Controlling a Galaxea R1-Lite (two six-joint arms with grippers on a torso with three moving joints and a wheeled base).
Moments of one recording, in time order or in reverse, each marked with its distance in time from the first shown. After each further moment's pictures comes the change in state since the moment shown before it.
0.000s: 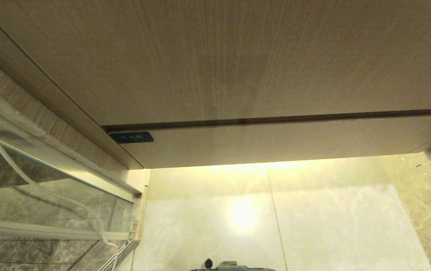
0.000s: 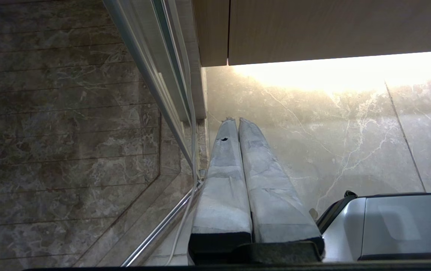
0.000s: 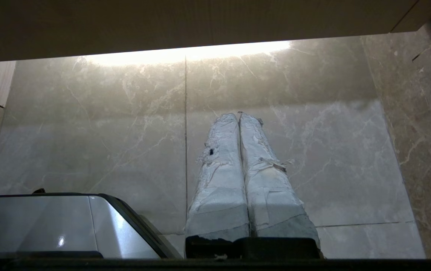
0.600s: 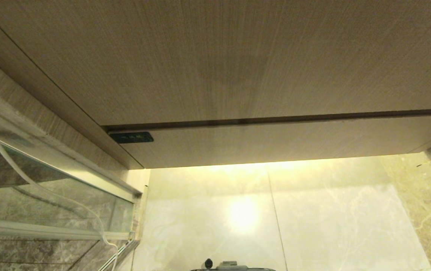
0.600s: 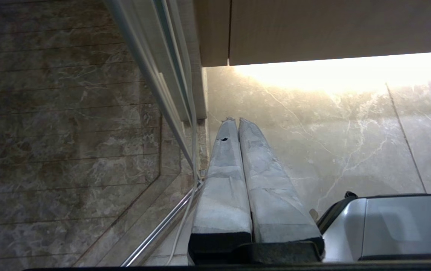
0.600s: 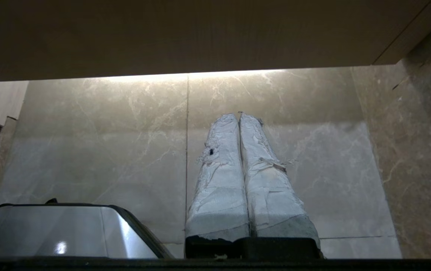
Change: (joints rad) left arm 0.000 0.000 0.000 0.000 0.001 0.000; right arm 0.000 0.016 -0.241 0.180 0.007 -0.019
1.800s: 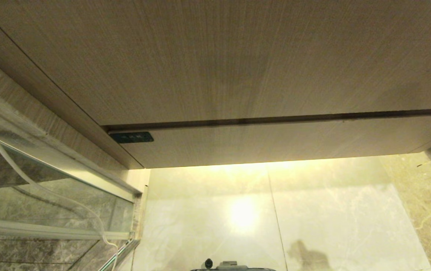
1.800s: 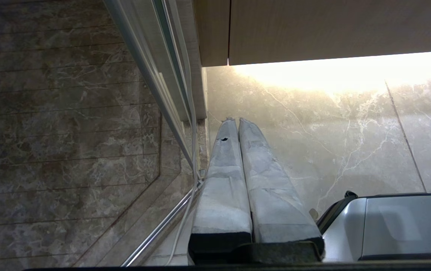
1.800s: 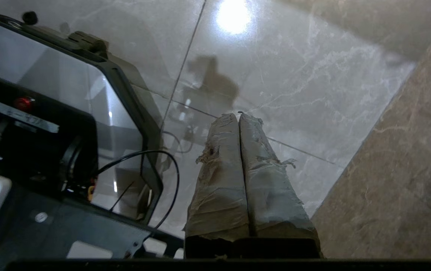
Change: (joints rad) left arm 0.000 0.000 0.000 0.000 0.000 0.000; right arm 0.089 0.958 -0.597 0.384 0.051 -0.345
